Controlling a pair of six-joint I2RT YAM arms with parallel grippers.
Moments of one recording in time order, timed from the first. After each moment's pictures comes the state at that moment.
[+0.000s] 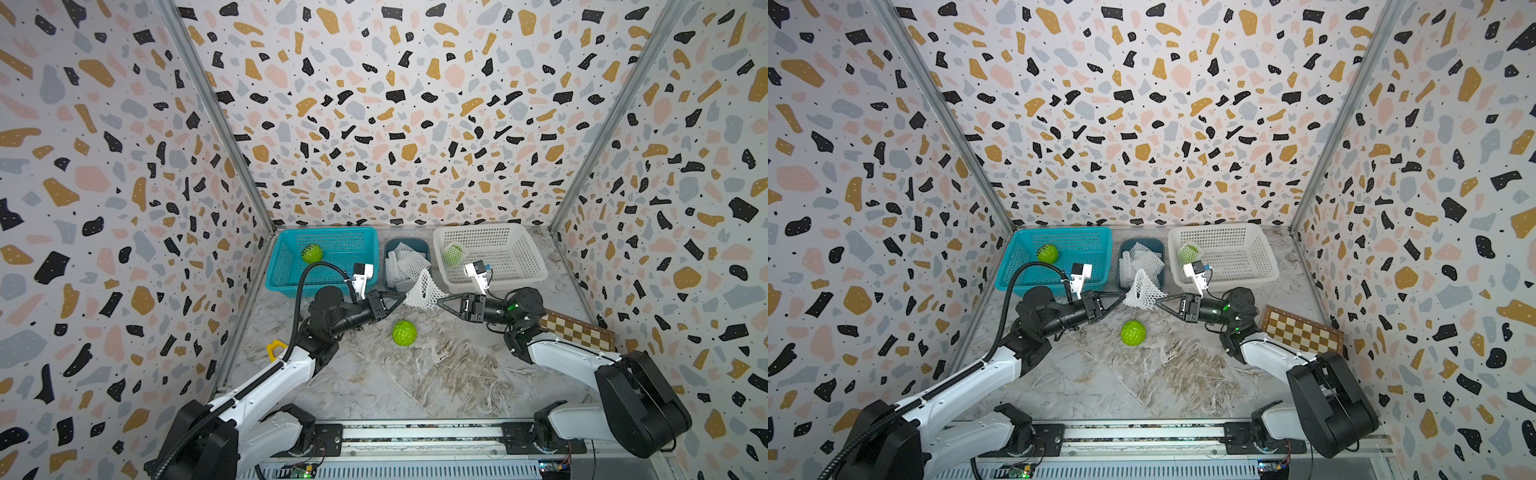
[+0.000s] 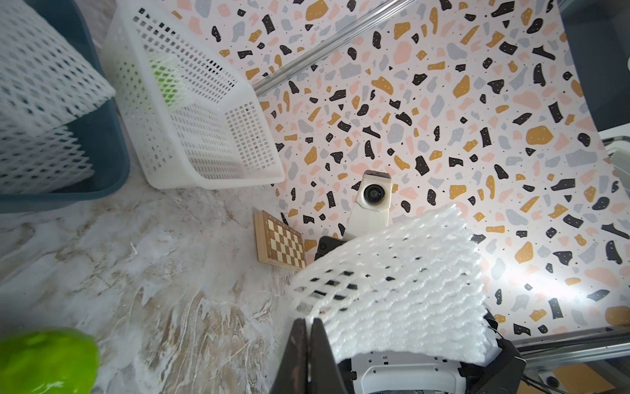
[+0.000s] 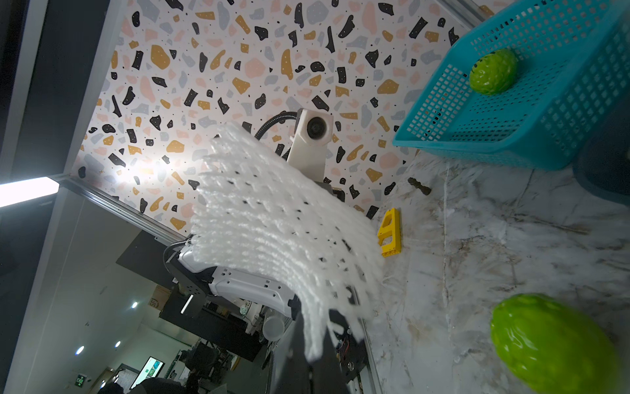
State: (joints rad) left arm -0.48 1.09 0.55 0.45 0.64 -1.07; right arm 0.43 1.35 0.51 1.05 -1.02 1.16
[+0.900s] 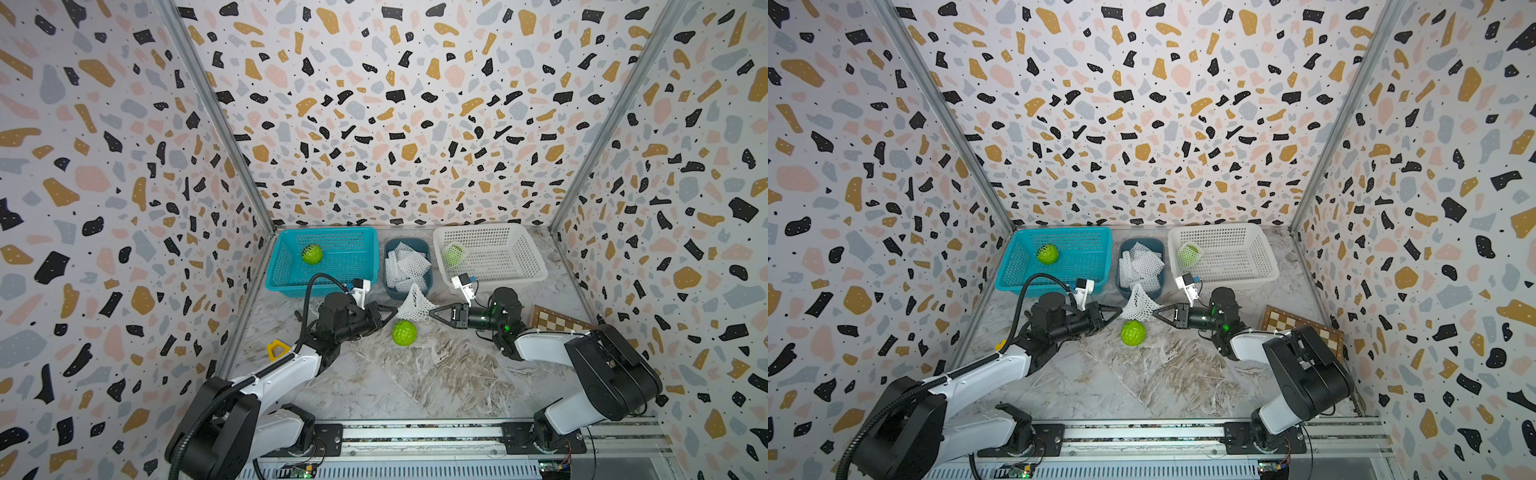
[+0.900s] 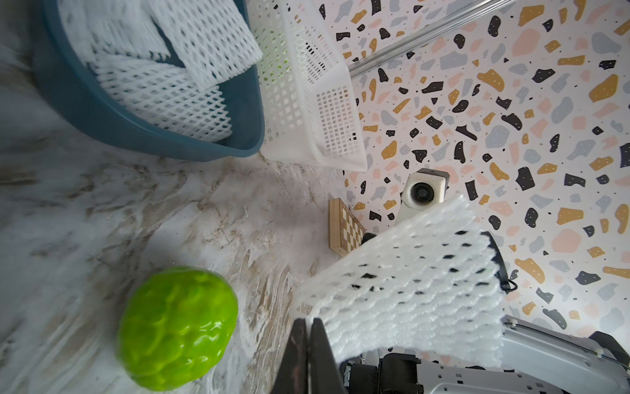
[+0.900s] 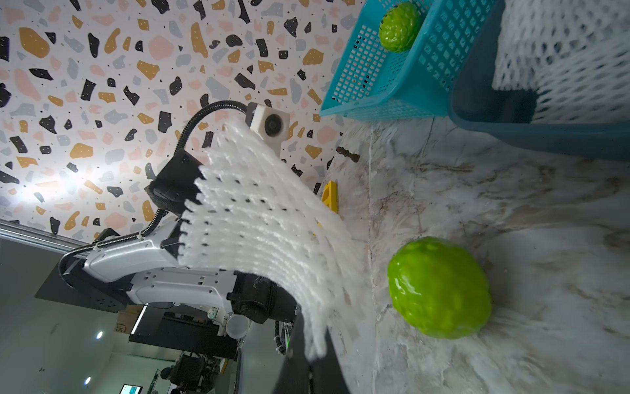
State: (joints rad) left arm -0.43 1.21 0.46 0.40 0.58 -0.98; right arm 0.47 1.54 0.50 0.90 -0.96 0.94
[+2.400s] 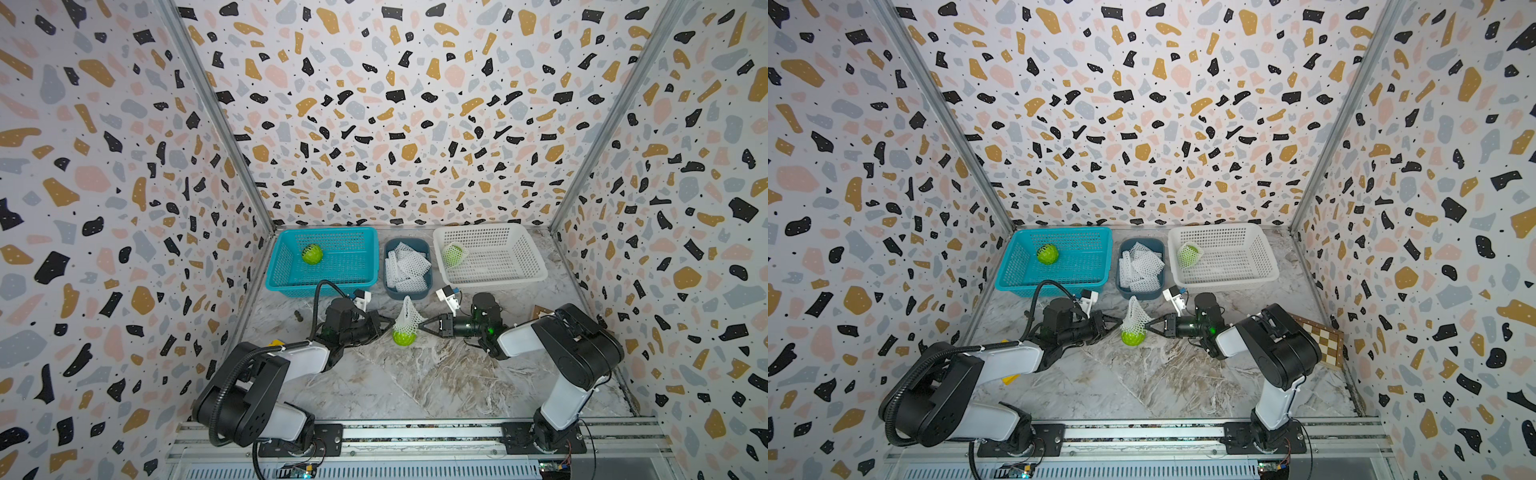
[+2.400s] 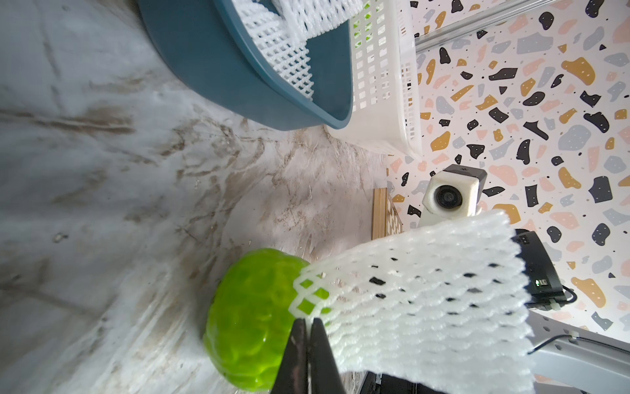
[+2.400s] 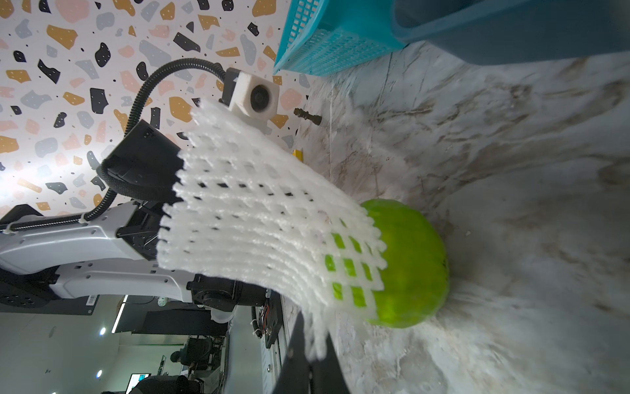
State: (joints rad) left arm -0.40 1.42 0.40 0.52 0.61 -0.96; right arm 0.54 1.76 0.53 0.91 -0.93 0.88
